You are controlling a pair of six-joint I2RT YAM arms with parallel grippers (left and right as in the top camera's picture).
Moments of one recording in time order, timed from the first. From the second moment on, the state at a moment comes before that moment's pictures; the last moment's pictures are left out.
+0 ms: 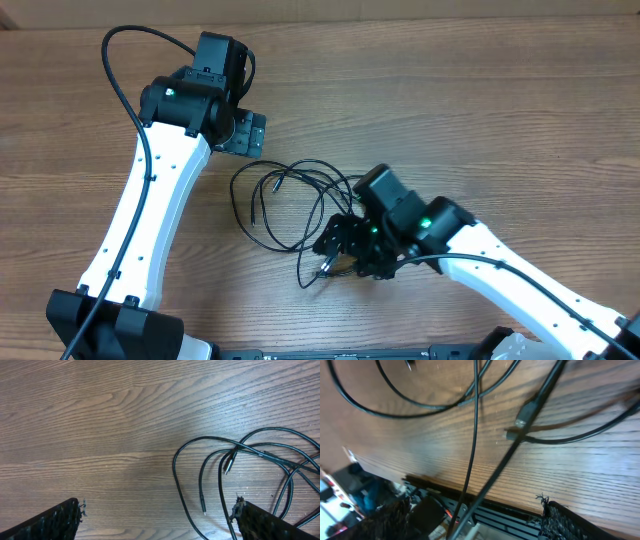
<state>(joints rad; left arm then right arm) -0.25 1.66 1.67 -1.23 -0.25 -0.07 0.76 1.40 0.97 -0.77 -0.46 1.04</state>
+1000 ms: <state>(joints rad) -0.25 1.66 1.67 -1.23 -0.25 -0.07 0.93 1.52 0.97 -0.68 -0.26 1.19</state>
